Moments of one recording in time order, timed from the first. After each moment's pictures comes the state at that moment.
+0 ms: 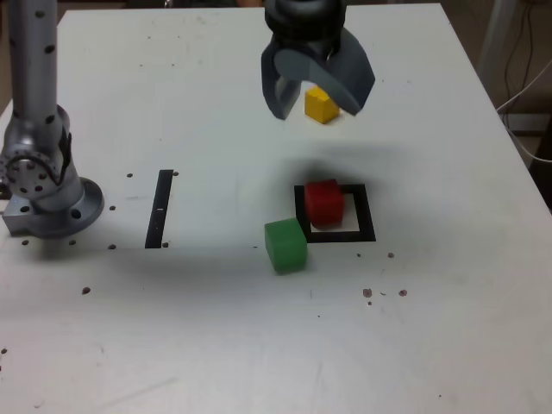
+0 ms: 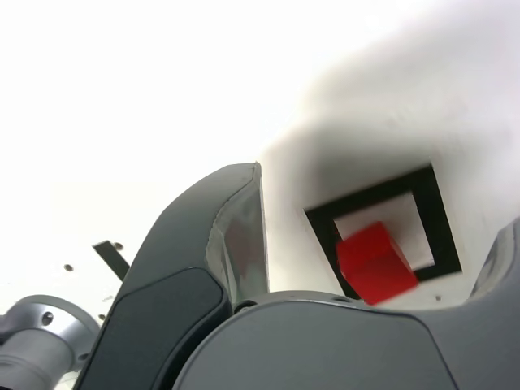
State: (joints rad) arm 0.16 1.87 -1.50 1.20 0.17 0.55
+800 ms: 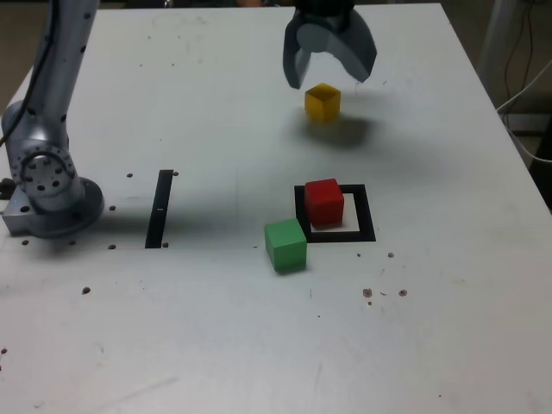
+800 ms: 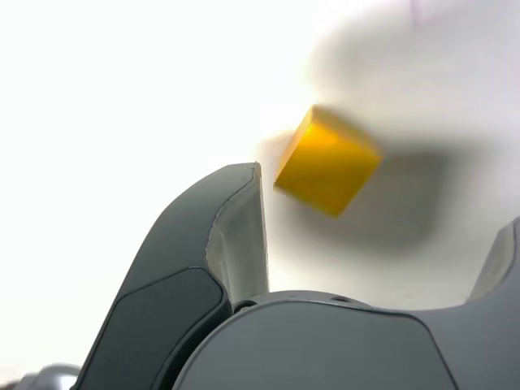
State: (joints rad) arm 0.43 2.08 -1.73 1.21 0.19 0.75
